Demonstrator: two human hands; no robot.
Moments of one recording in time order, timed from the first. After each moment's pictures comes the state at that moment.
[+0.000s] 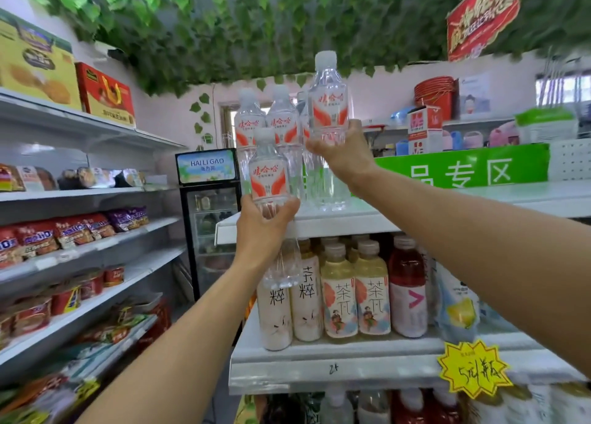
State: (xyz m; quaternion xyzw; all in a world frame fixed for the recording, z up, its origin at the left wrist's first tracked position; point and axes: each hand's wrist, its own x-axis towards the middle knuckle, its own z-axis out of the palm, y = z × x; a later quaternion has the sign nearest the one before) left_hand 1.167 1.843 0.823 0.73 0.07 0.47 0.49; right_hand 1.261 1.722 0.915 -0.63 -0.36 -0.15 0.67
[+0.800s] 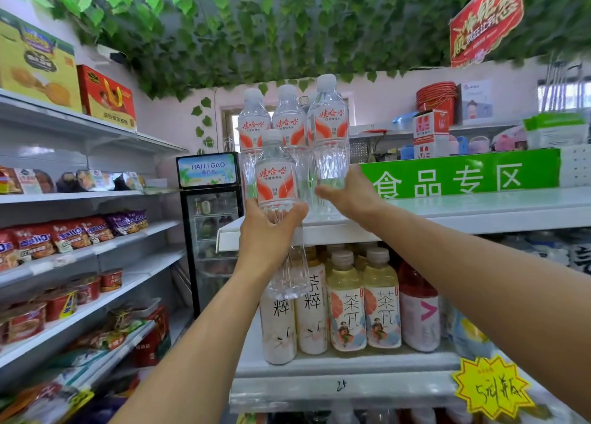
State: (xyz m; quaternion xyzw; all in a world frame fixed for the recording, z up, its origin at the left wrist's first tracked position) left_hand 1.175 1.849 0.824 0.74 0.07 0.45 0.49; right_hand 1.281 1.735 0.877 -0.78 -0.30 -0.15 0.53
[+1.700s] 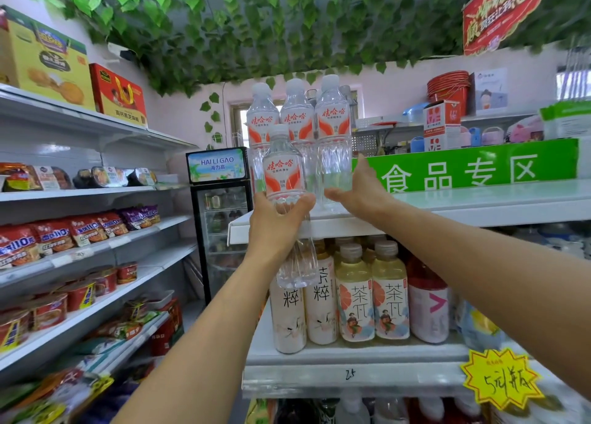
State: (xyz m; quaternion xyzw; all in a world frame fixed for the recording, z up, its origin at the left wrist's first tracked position) left_hand 1.171 1.848 0.829 0.74 0.08 0.45 0.50; right_hand 1.276 1.732 0.870 -0.80 -0.31 -0.17 0.48
